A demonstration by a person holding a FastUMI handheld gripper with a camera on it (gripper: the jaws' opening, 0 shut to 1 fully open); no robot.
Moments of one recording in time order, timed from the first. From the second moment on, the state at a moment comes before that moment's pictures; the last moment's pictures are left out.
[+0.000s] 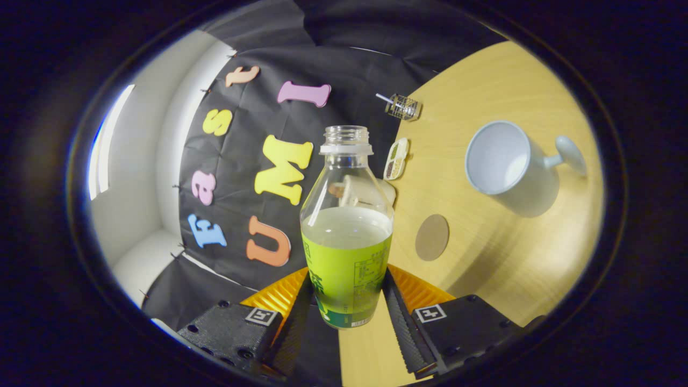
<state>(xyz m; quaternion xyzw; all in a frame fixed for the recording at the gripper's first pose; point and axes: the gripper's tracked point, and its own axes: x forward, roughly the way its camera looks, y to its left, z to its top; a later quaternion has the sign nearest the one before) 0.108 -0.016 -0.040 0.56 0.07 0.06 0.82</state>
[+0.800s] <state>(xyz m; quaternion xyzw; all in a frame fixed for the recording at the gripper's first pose) 0.104 -0.047 -0.057 0.16 0.09 -0.05 0.98</state>
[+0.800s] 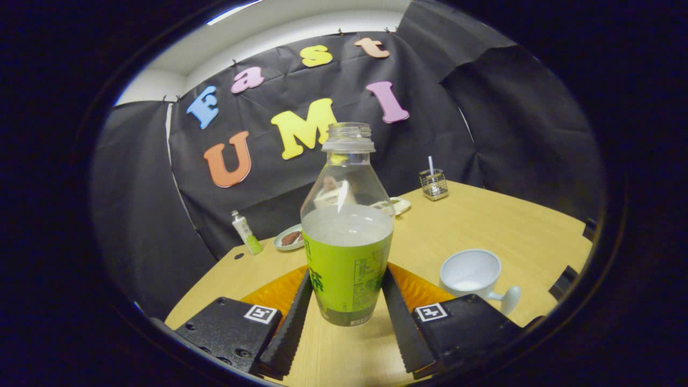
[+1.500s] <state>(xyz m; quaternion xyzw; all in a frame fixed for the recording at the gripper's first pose) 0.224 -0.035 -0.045 0.07 0.08 -0.07 0.99</state>
